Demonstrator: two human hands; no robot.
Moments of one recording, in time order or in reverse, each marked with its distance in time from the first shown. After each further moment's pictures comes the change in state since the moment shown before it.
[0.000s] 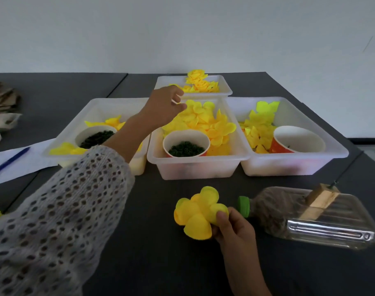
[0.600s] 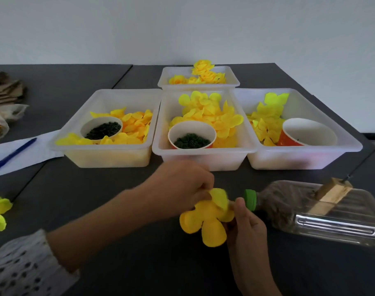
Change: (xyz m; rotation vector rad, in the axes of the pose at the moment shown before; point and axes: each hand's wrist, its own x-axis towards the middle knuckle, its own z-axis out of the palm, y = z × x) left_hand -0.160 0.039 0.021 0.321 -0.393 0.404; right_hand -0.006 -0.007 0.001 0.137 0.074 0.037
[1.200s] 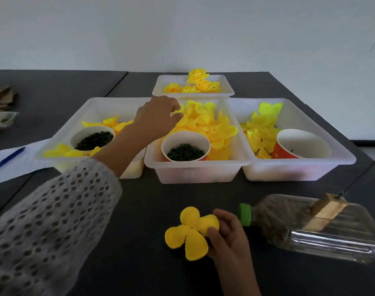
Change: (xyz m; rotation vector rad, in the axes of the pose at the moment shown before) left_hand 0.107 -0.117 -0.039 -0.004 0.334 -0.477; right_hand 0.003 0.001 0.002 -0.006 -0.094 0.140
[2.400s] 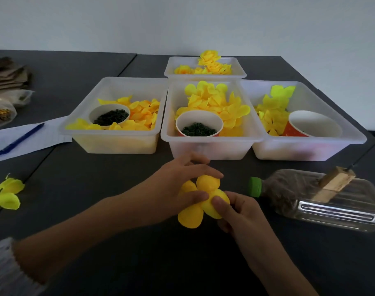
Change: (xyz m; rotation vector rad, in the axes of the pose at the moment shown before) left_hand -0.197 0.026 -0.011 -0.476 -0.438 0.283; right_hand -0.030 -0.039 0.011 -0.455 -0.254 0.029
